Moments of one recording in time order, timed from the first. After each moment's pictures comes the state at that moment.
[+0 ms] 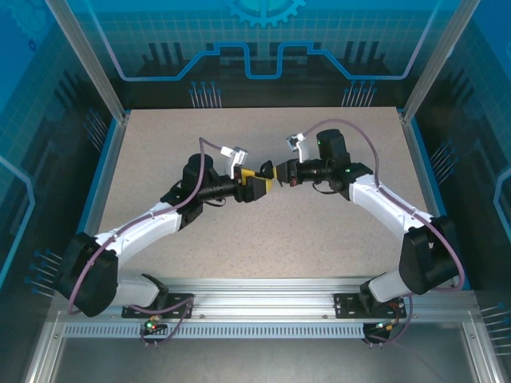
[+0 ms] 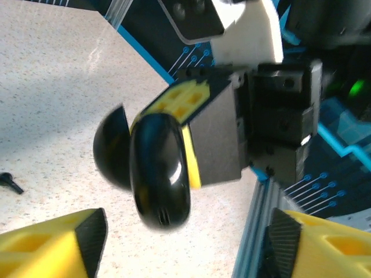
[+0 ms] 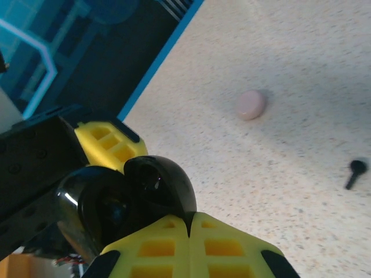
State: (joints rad) left arm -0.50 1.33 0.80 0.27 0.62 -0.50; right arm 0.40 1.47 1.10 -0.25 -0.72 0.33
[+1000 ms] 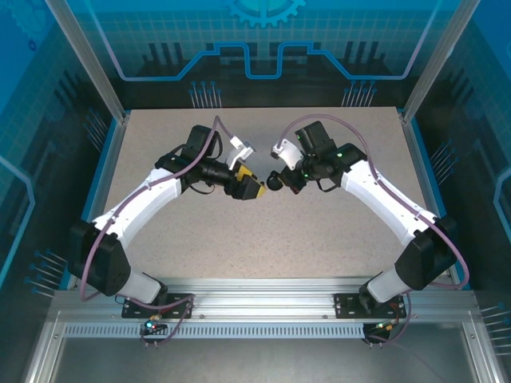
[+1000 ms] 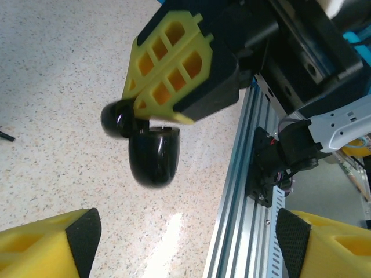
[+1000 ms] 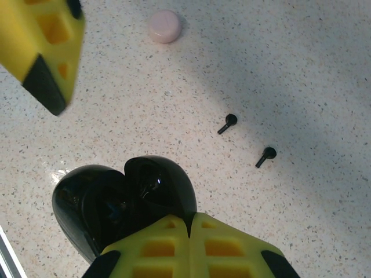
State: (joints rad) left arm -0.41 1.48 1.25 -0.58 0.90 0.04; right arm 0.56 1.52 1.43 -0.86 -0.22 -0.28
